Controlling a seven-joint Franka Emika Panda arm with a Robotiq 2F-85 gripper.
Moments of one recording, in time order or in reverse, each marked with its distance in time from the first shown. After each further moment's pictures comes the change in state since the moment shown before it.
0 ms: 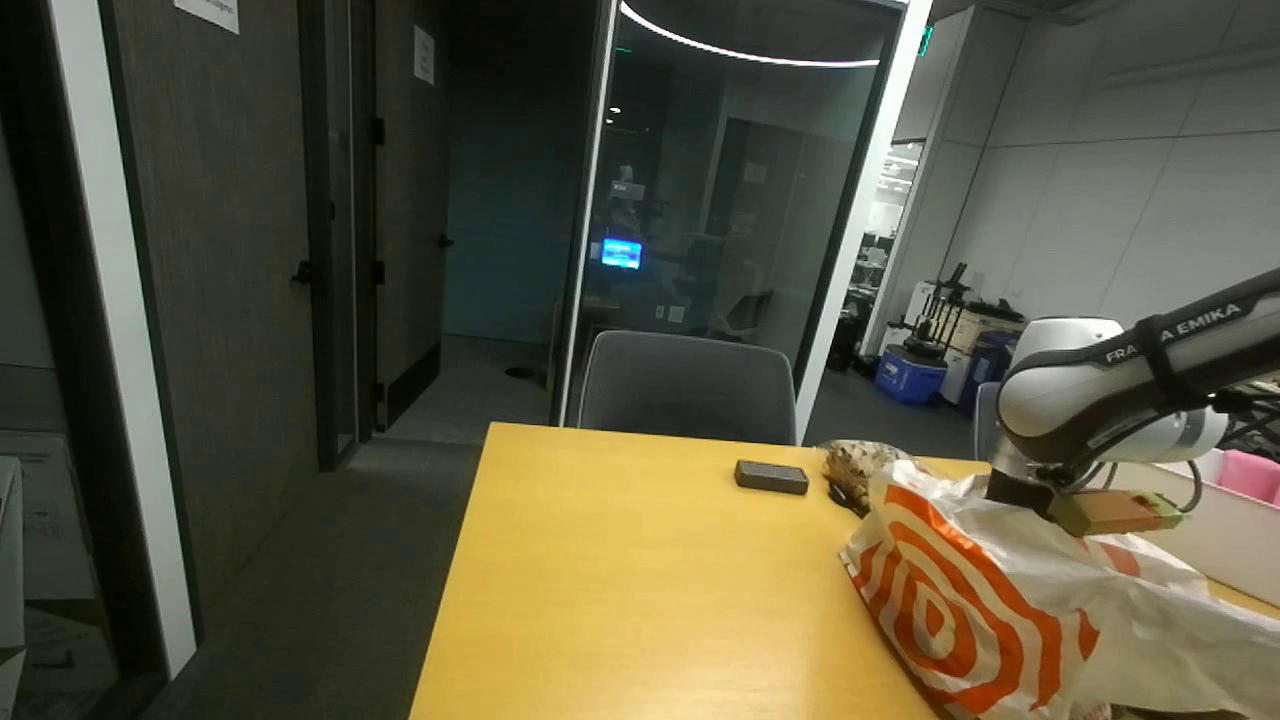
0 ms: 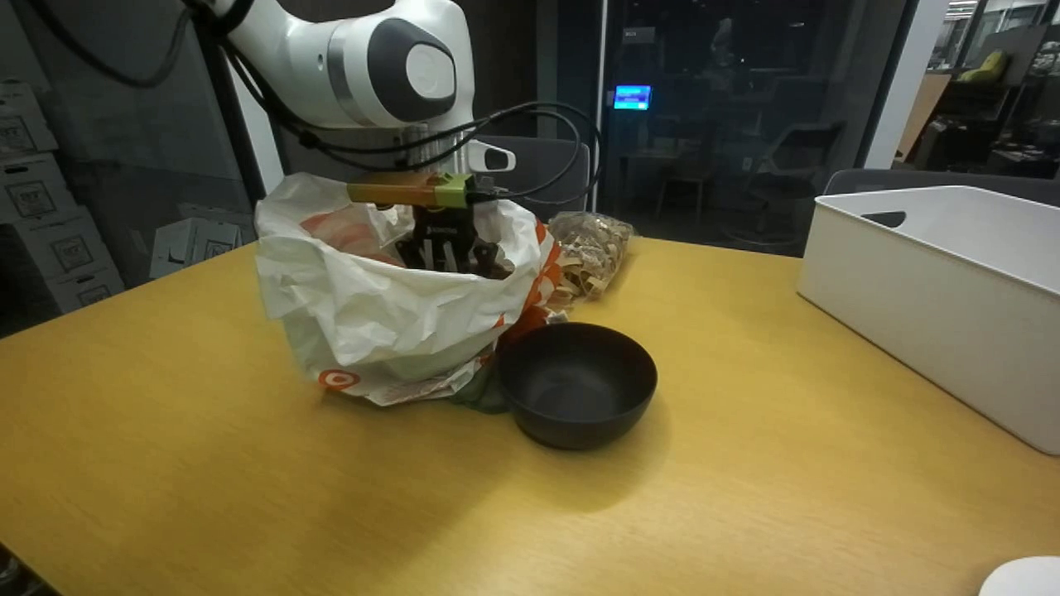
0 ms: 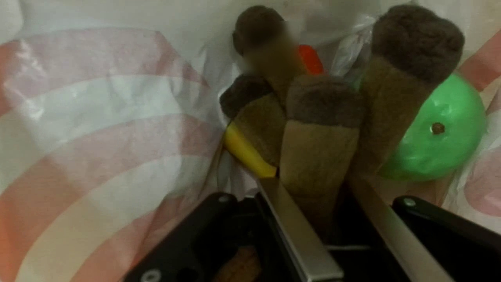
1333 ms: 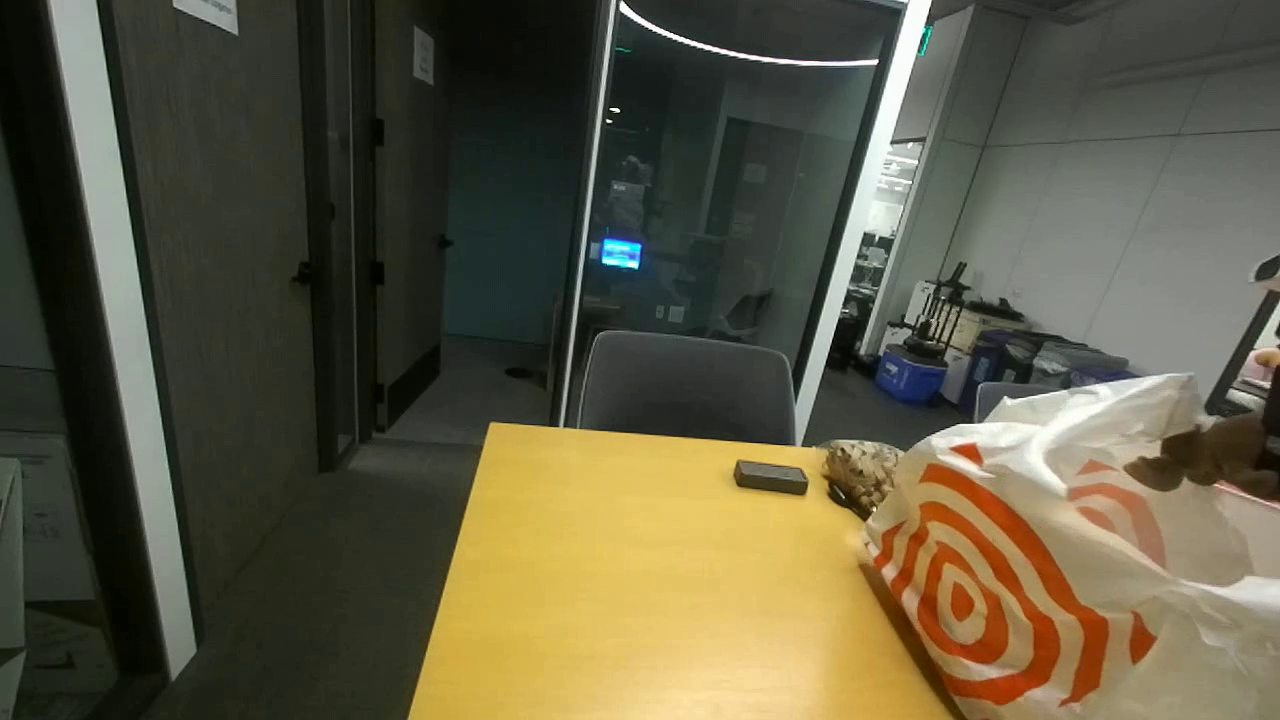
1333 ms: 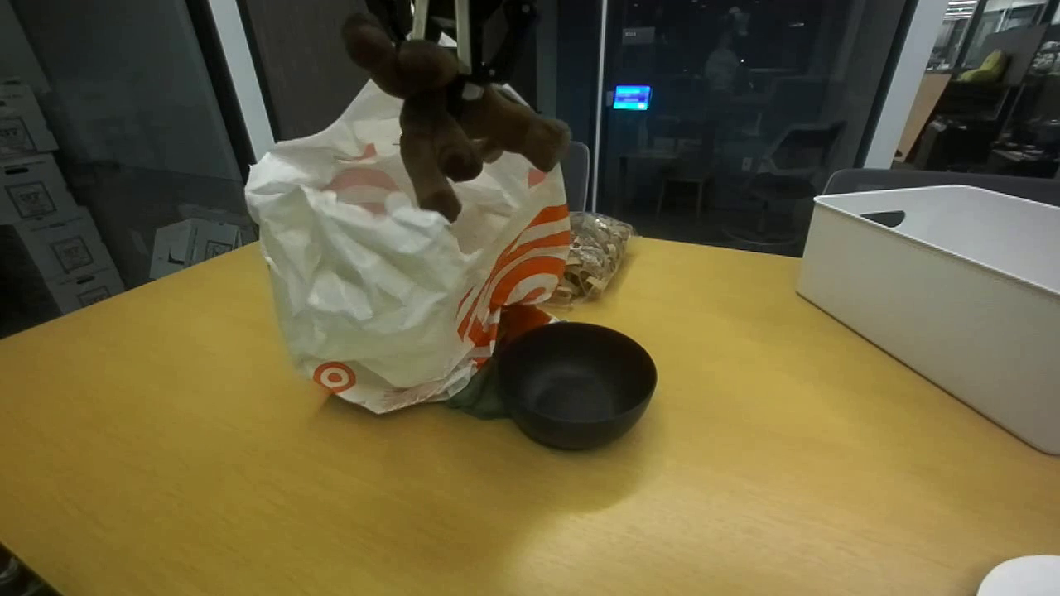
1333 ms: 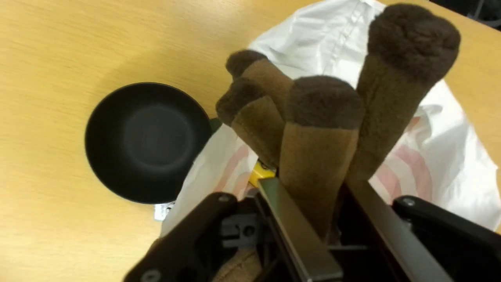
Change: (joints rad) arm -0.134 -0.426 -0.136 0.149 0.143 -0.648 -0.470
